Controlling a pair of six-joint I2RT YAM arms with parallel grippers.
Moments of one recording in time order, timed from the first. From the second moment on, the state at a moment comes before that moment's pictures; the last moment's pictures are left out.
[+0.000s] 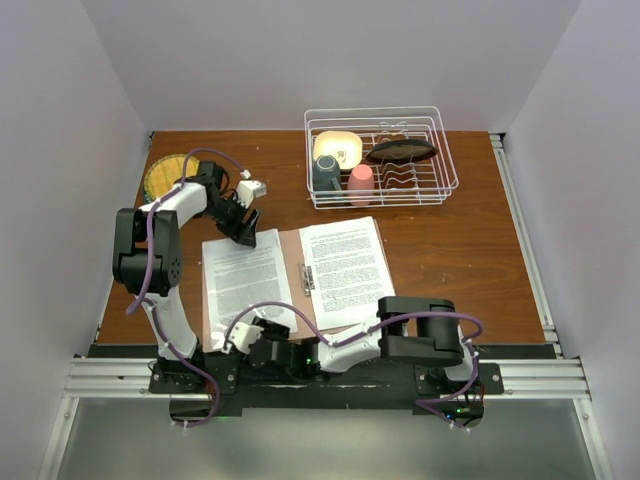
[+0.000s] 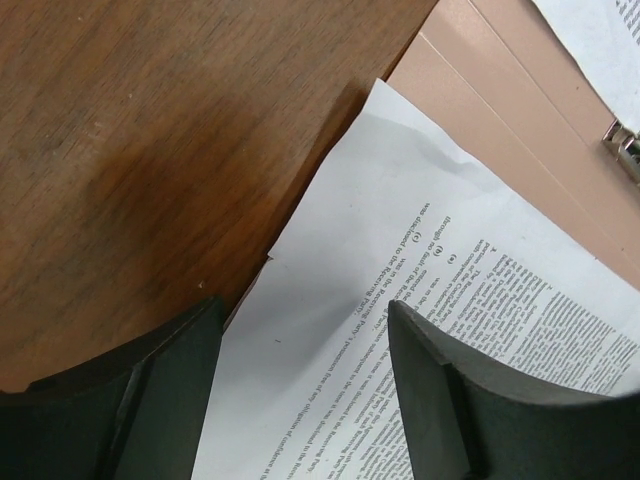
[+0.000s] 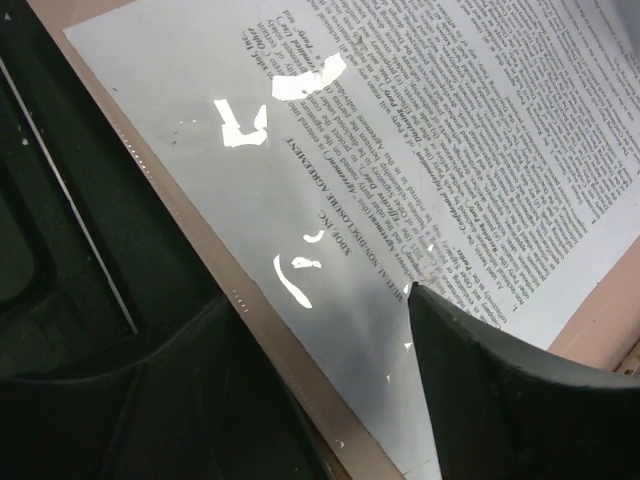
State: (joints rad) left arm -0.06 1.92 1.29 -0.69 0.53 0.56; right arm 1.53 2.02 1.05 0.33 0.59 -0.05
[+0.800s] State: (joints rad) left arm 0.06 1.74 1.79 -0.83 0.34 0.37; right arm 1.51 1.68 0.89 0.34 0.77 0.12
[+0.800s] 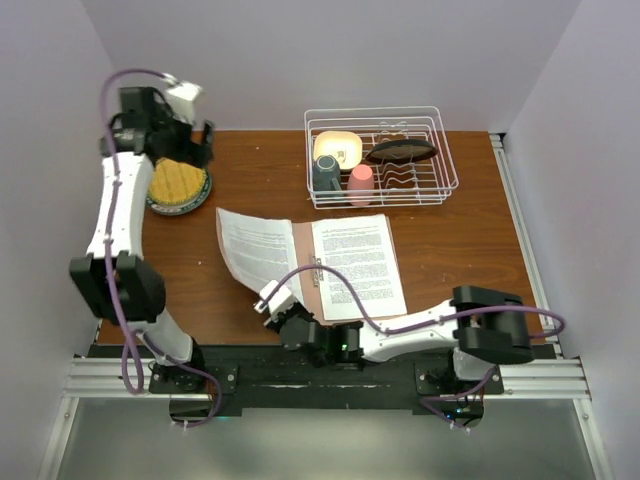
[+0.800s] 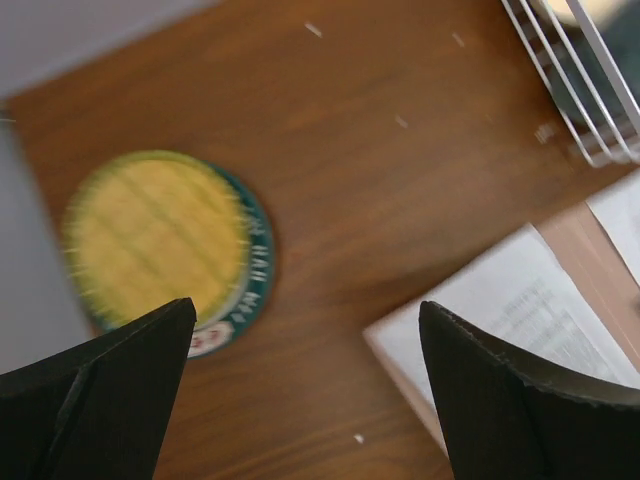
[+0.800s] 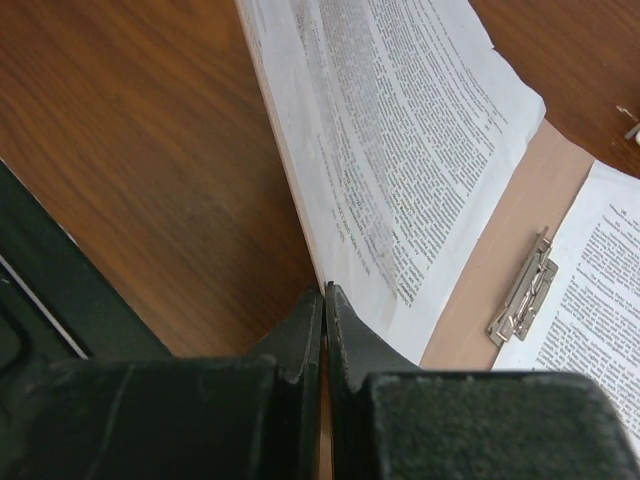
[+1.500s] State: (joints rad) left arm 0.03 1.36 1.32 -0.73 0.52 0.34; right arm 1.34 1.09 0.43 0.06 0.76 1.49
